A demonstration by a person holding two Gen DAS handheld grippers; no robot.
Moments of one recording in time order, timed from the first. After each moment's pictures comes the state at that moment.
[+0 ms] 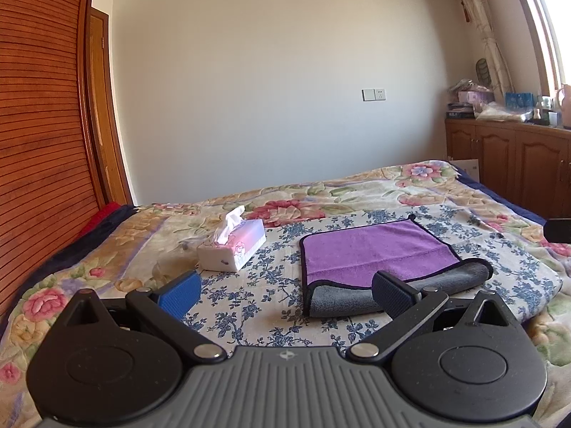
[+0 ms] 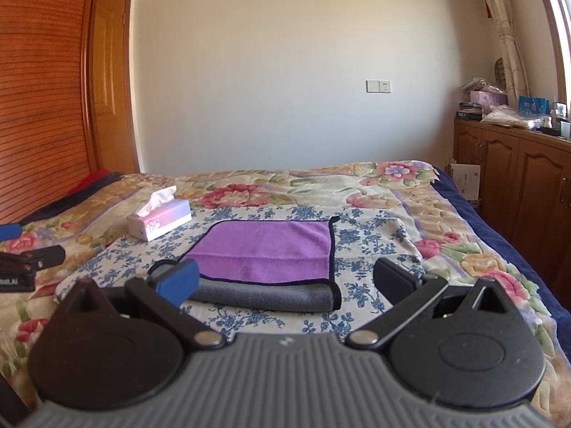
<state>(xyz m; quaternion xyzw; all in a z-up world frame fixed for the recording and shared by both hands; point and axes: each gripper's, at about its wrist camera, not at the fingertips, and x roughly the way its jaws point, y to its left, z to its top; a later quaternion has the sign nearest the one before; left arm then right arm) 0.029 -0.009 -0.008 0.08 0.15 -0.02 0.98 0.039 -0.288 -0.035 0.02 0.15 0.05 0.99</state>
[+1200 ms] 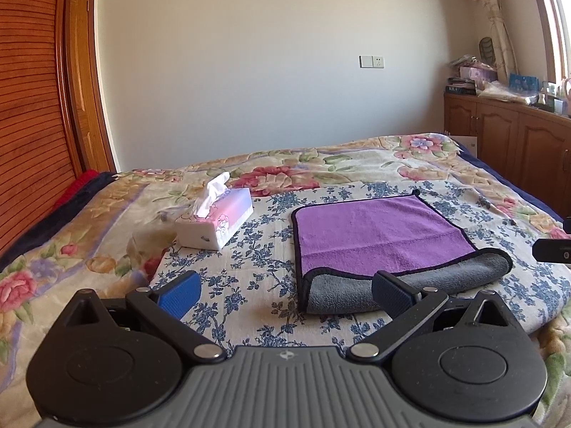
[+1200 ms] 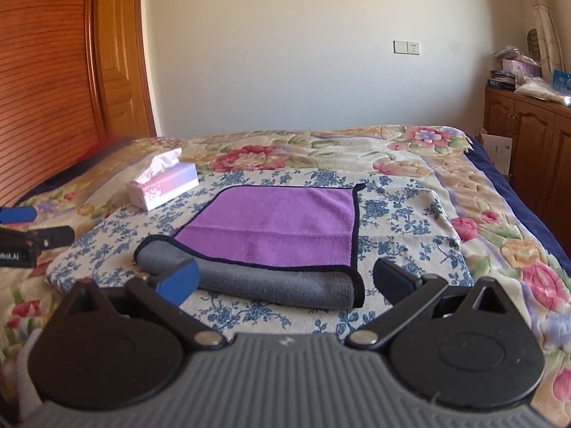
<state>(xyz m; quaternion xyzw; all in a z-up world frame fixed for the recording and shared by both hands) 0.106 -0.005 -0.028 0.07 0.22 -0.04 0.97 0.105 -0.289 -0.052 0.01 0.22 0.10 0.97</state>
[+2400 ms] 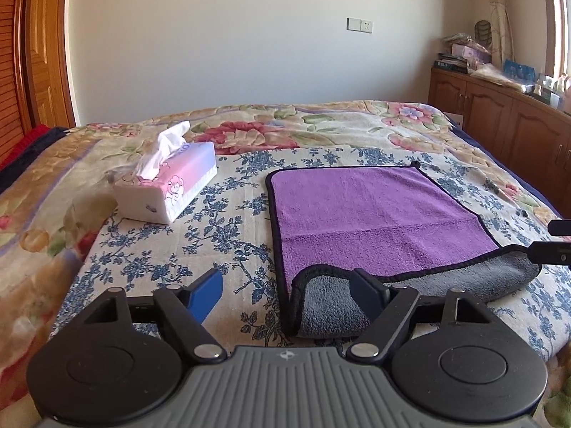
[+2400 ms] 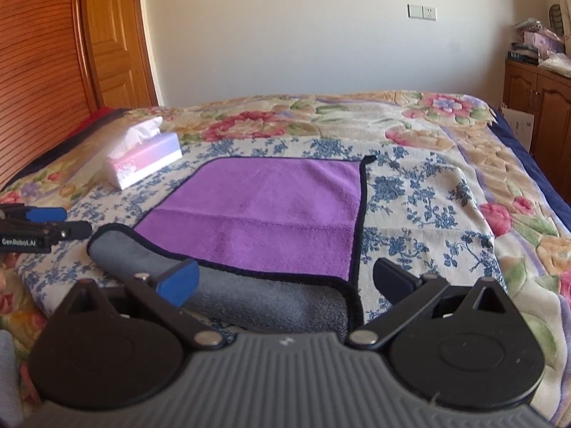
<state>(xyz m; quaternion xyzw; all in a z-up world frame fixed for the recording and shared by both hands) 0.212 0.000 -0.076 0.03 0.29 -0.10 0.95 0.186 -0.301 -0.083 0.01 0.28 0.12 0.95</state>
